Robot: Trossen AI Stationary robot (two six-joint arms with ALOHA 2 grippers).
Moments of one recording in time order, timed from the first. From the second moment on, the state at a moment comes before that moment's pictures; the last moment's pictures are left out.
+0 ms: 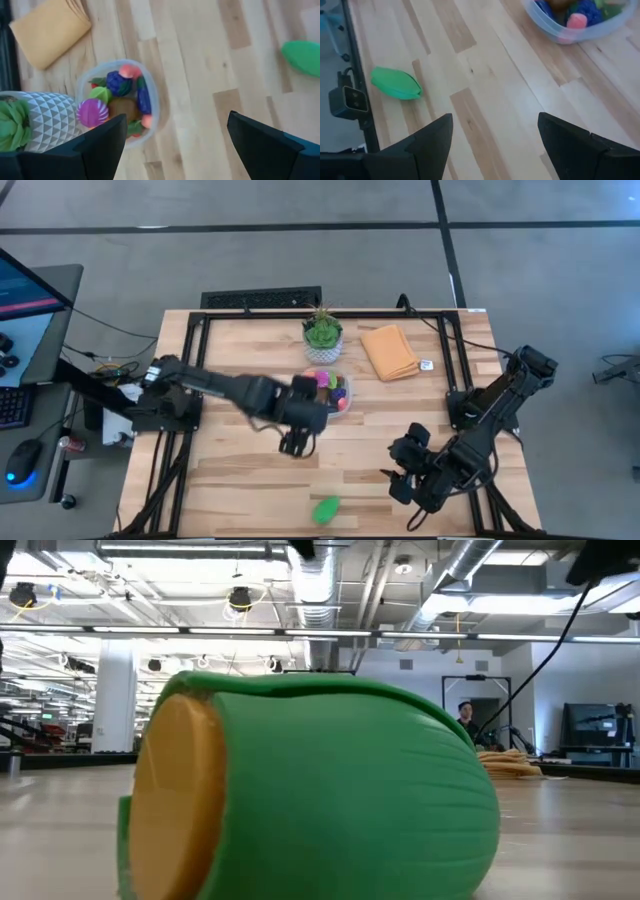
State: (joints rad) left arm -0.30 1.84 1.93 -1.22 -0.26 0.00; right arm 0.84 1.53 1.21 -0.89 0.58 1.13
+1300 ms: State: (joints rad) left arm -1.01 1.81 1.78 -1.57 -0.97 -1.29; right arm 0.63 1.79 1.28 -0.30 0.11 0.49
